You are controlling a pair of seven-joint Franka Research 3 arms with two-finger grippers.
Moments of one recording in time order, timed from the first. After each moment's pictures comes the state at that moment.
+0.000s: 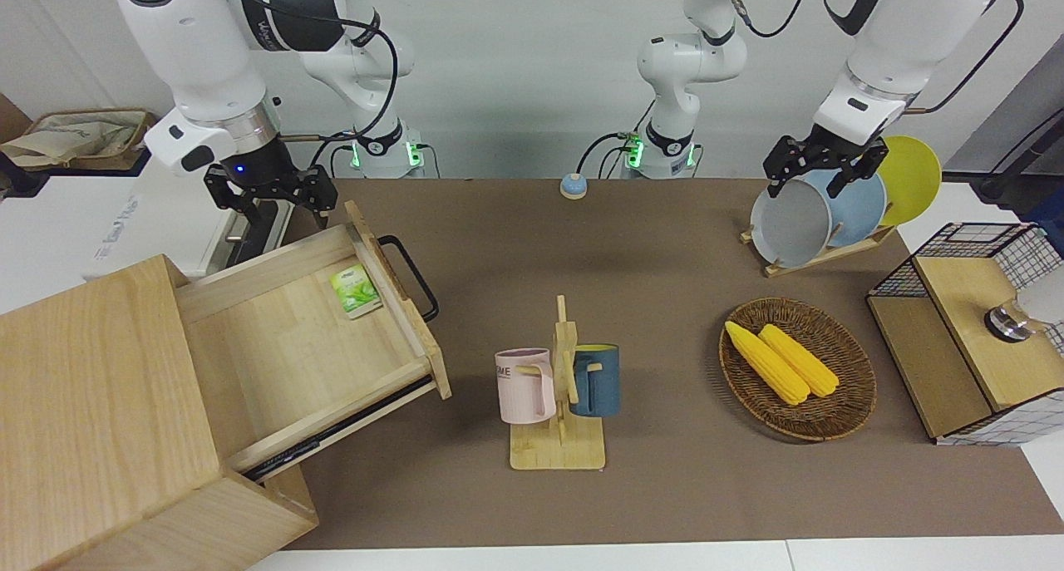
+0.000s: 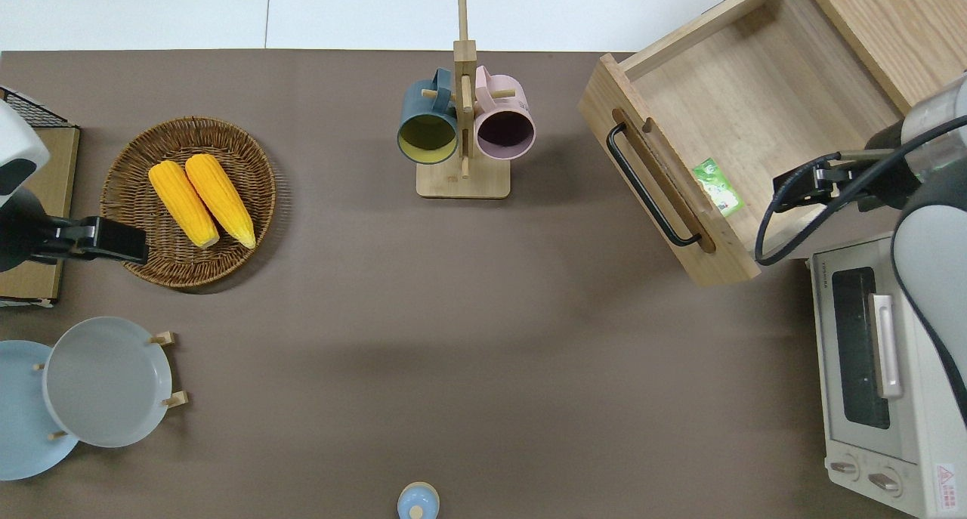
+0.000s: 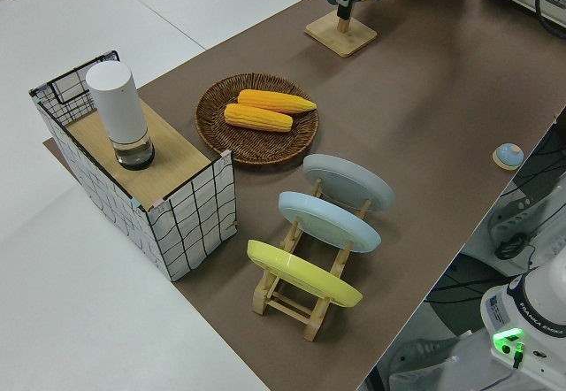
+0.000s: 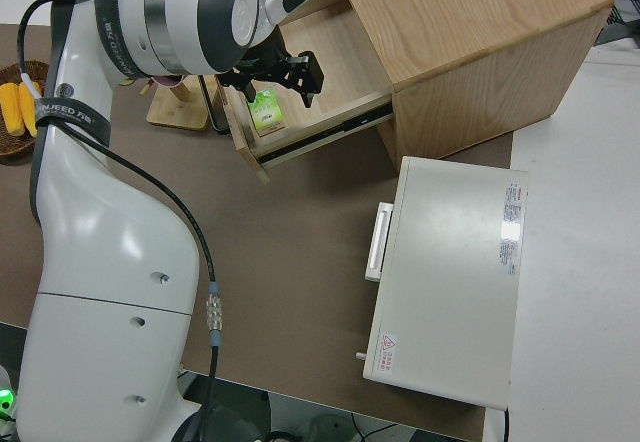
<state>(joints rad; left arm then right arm) 0.03 0.04 -0.06 -1.51 0.00 1.52 0.02 0.04 0.18 0.01 -1.36 -0.02 1.52 0.07</state>
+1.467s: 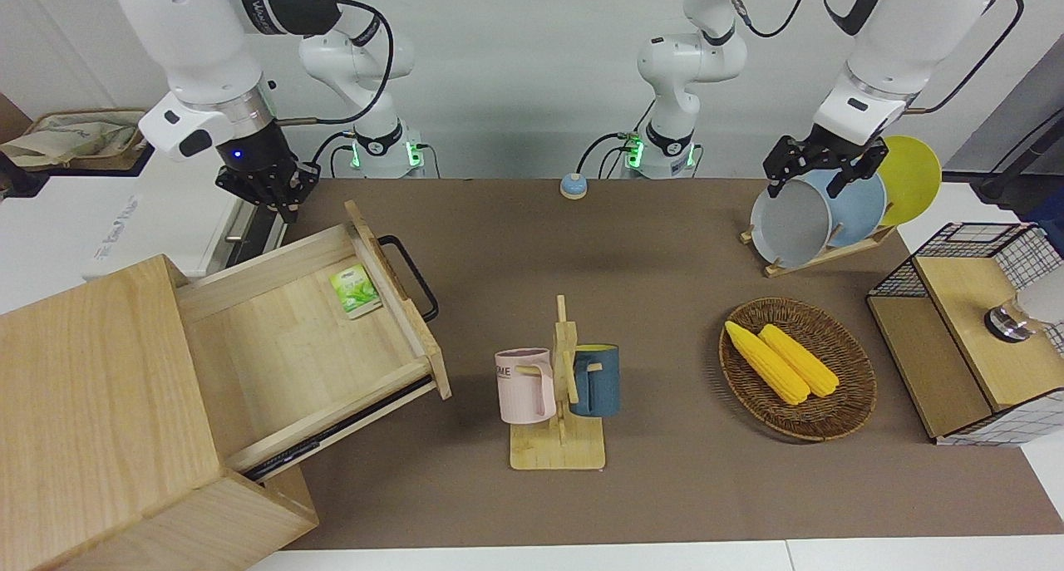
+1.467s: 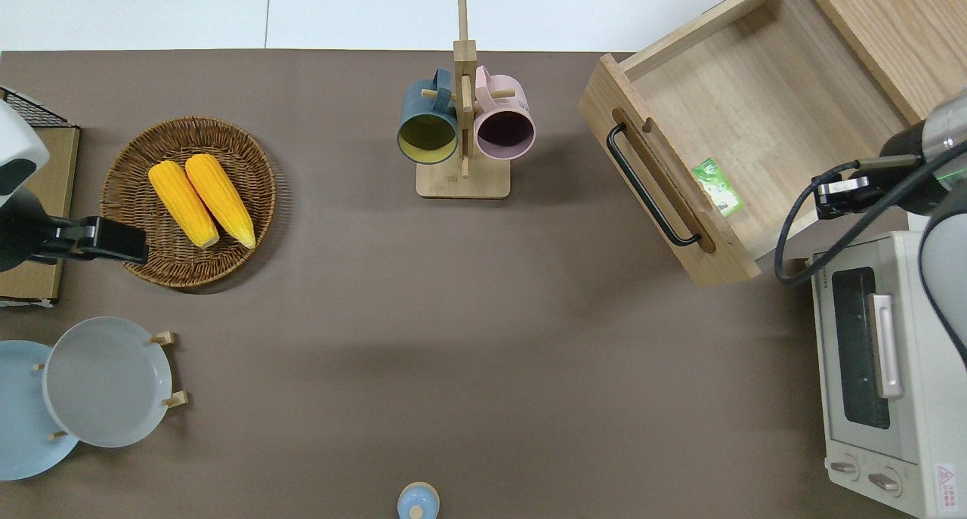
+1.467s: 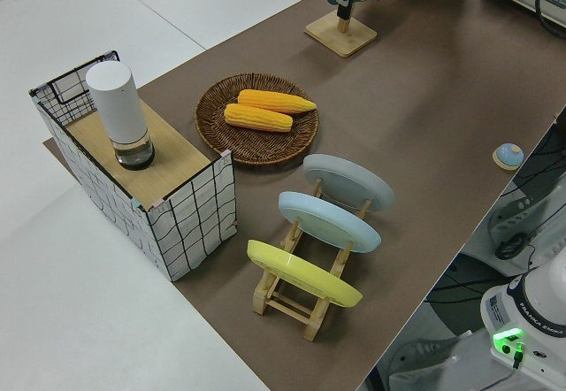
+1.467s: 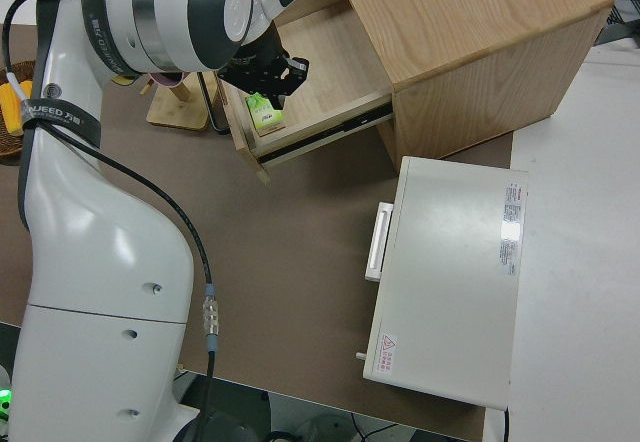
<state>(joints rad) 0.03 0.04 -0.06 -1.51 0.00 1.52 0.02 0.04 0.17 0.01 -1.34 -0.02 1.49 0.02</state>
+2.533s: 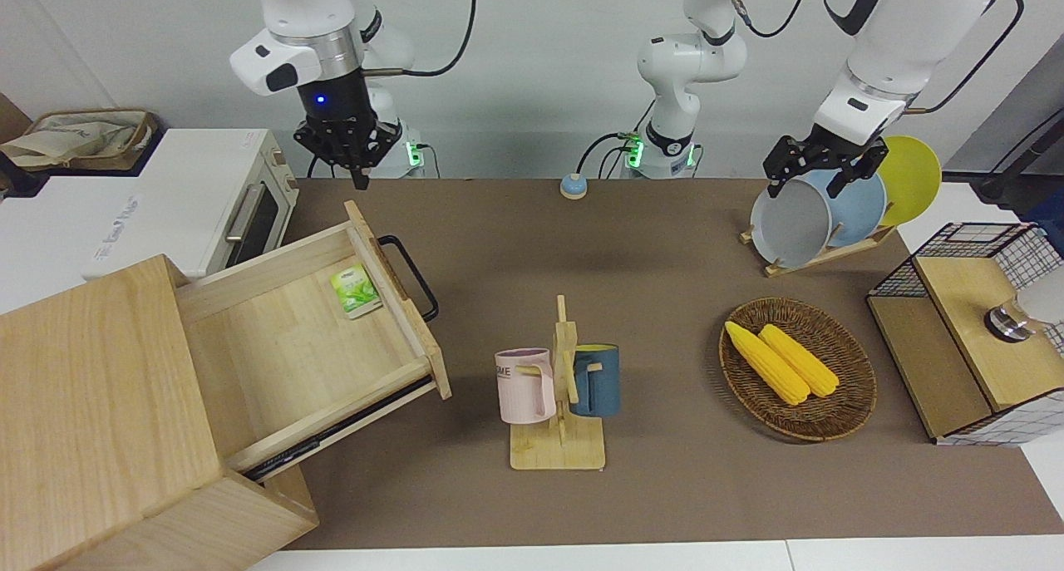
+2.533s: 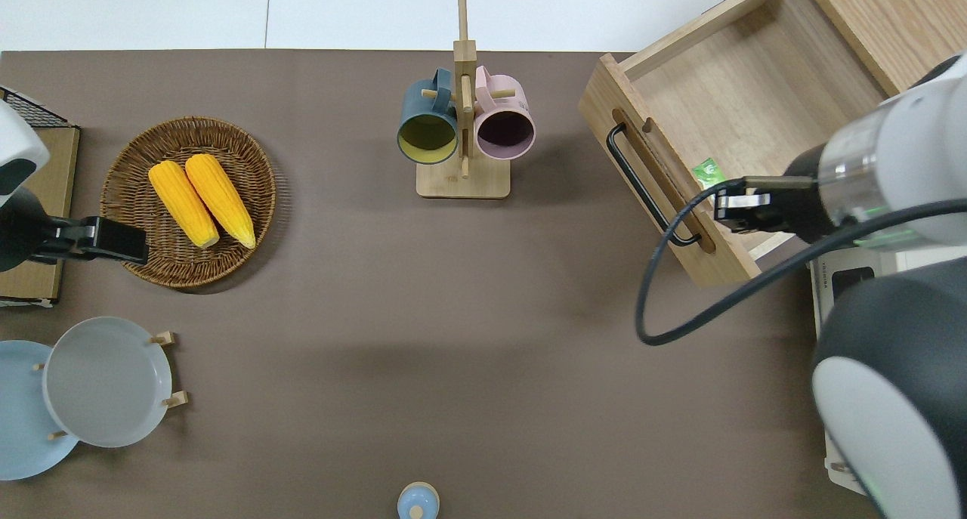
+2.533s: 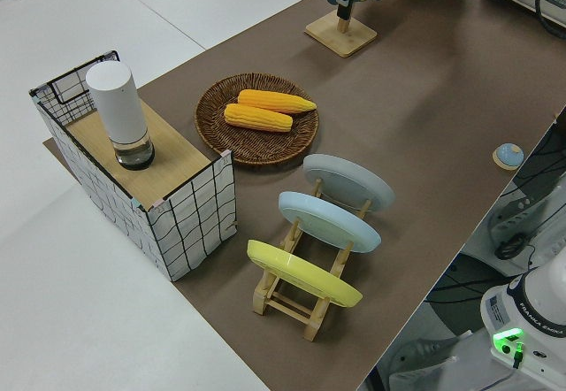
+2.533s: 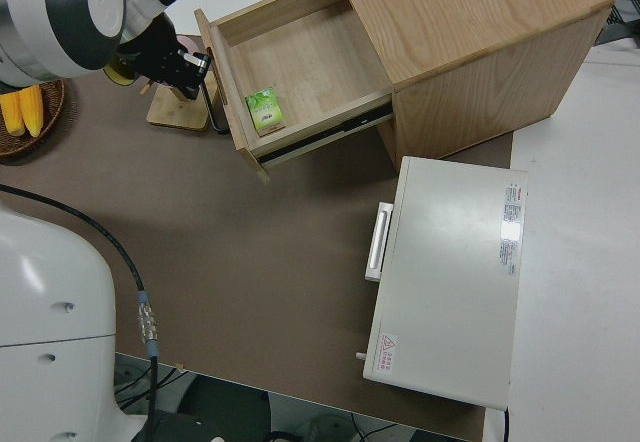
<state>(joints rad) 0.03 0.04 -0.06 -1.51 0.00 1.52 0.02 0.23 0.12 0.03 -1.31 -0.02 1.49 0.37</state>
